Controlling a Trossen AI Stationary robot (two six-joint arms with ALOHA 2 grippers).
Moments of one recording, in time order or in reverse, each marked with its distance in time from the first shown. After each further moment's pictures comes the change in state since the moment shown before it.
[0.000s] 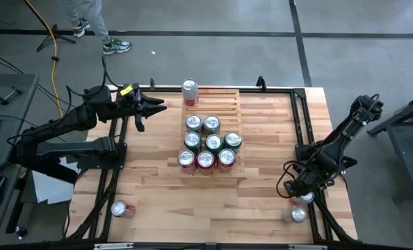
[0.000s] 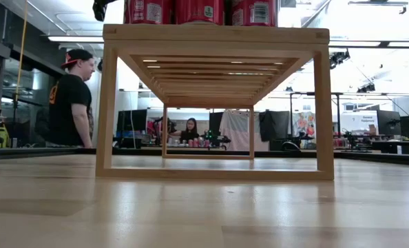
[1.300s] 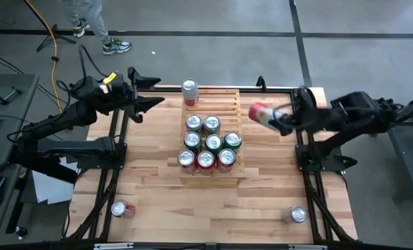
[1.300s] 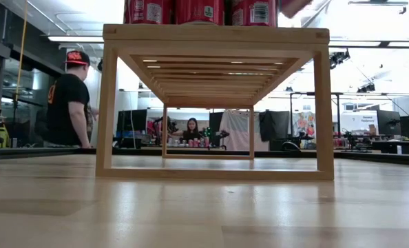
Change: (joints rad) left arm 0.000 0.095 0.131 0.256 0.029 0.104; right arm -0.537 0.138 0.989 -0.435 0.885 -0.913
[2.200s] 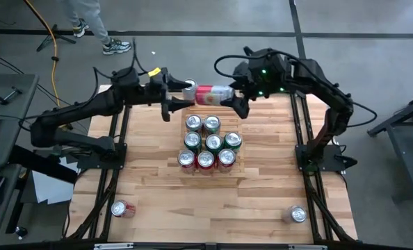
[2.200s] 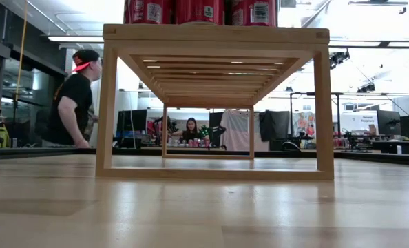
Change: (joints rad) left arm -0.002 0.333 0.165 -0.073 0.097 0.036; right arm -0.481 0.570 0.663 0.175 -0.545 -1.129
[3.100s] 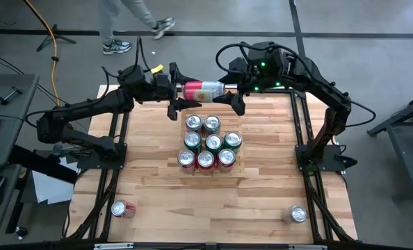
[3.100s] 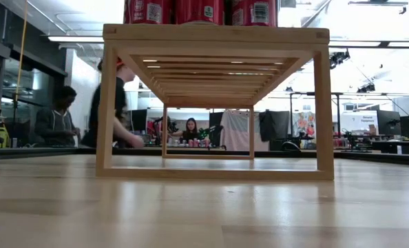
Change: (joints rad) left arm -0.006 0.114 0.005 0.251 0.133 0.185; right arm -0.023 0.029 -0.032 0.201 -0.145 -0.146
